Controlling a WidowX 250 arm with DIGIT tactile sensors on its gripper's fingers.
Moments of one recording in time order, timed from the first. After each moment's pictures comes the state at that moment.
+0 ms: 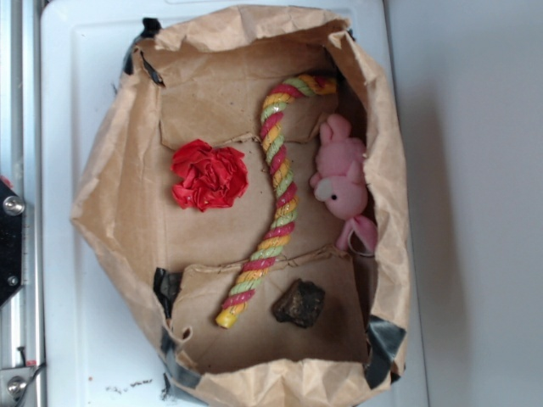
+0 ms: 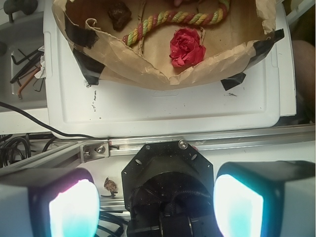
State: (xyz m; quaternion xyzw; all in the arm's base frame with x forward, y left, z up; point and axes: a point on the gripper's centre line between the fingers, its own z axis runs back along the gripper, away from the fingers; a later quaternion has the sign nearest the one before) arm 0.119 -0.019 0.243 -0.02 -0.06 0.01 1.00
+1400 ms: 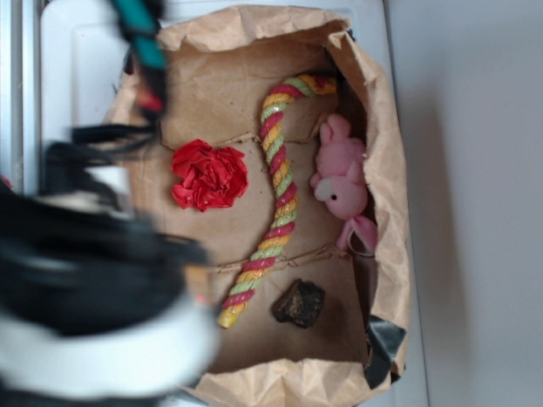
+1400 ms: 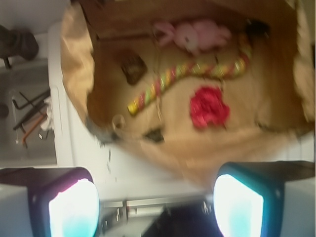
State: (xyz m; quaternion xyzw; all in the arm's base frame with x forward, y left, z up) arm 0.225 -0.042 0.217 -0.01 -0.08 0.03 1.00
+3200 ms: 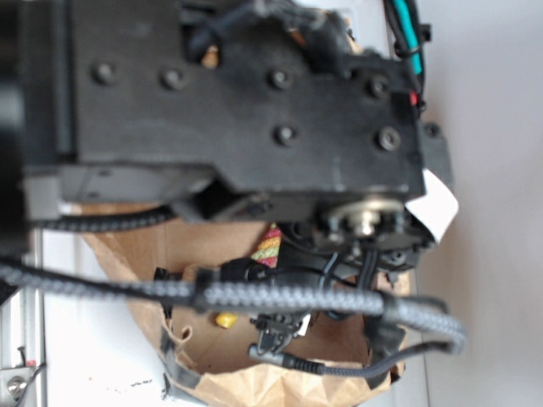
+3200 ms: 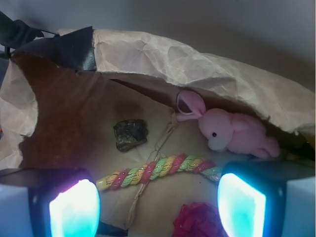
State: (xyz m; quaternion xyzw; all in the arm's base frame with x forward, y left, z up) arm 0.305 -0.009 0.162 -0.04 -0.13 -0.17 0.98
